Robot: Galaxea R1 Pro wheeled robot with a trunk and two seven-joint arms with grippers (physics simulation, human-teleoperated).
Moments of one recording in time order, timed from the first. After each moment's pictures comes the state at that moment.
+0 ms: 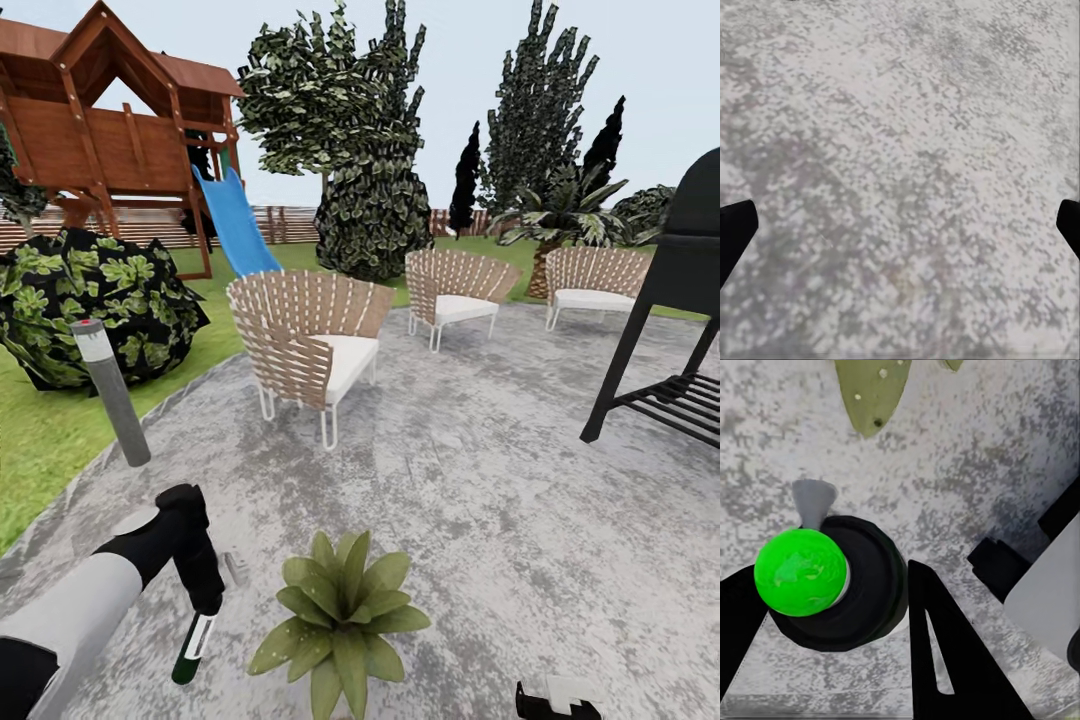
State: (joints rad) left arm -0.85 0.20 -0.33 -0.57 -0.96 0.66 -1.45; right arm -0.43 -0.08 -0.25 -0.03 0.21 -0.44 -0.24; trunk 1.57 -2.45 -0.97
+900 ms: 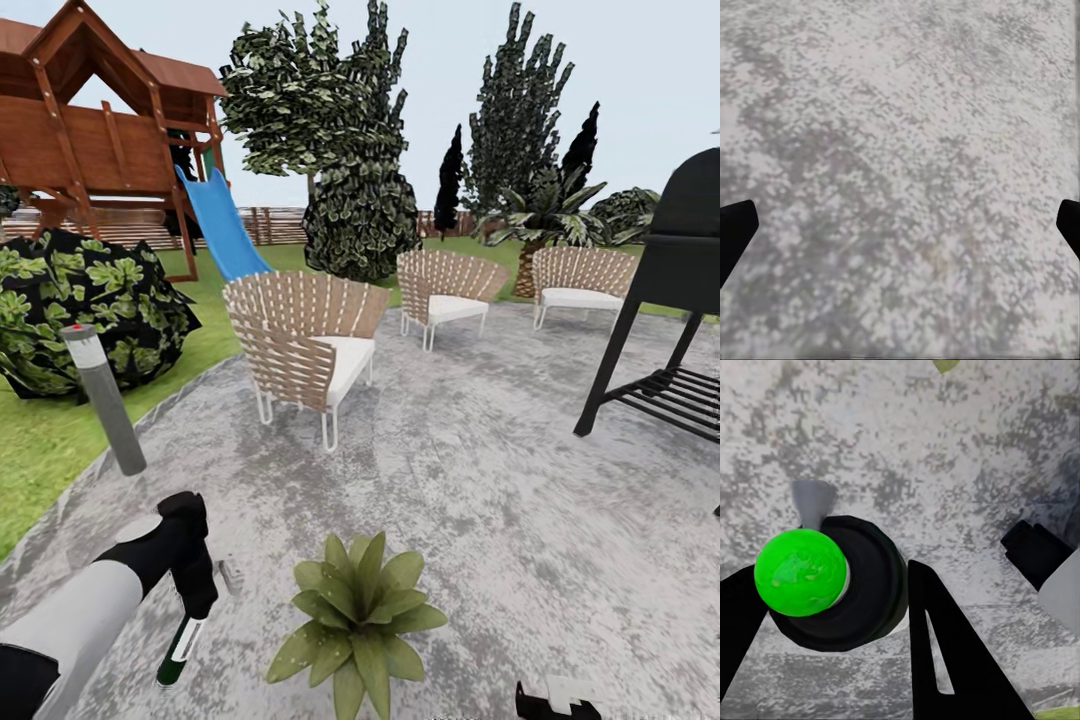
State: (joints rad) left arm -0.83 0.19 -0.32 -0.56 -1.03 0.67 -1.37; right arm -0.43 -0.08 -0.25 -0.03 0.22 -0.44 -0.23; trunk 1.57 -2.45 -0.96
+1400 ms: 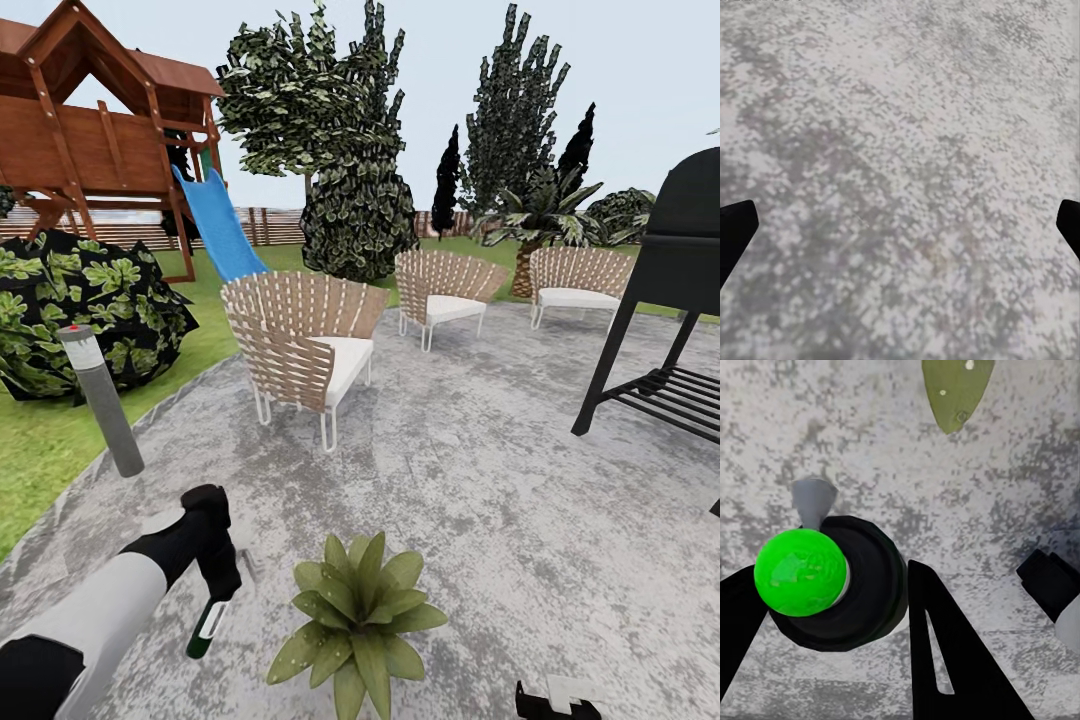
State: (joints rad) left arm -0.85 0.12 -0.33 -0.57 -1.03 0.67 -1.31; right arm -0.43 -0.08 -0.25 -0.03 0.22 -0.45 -0.24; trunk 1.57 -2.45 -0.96
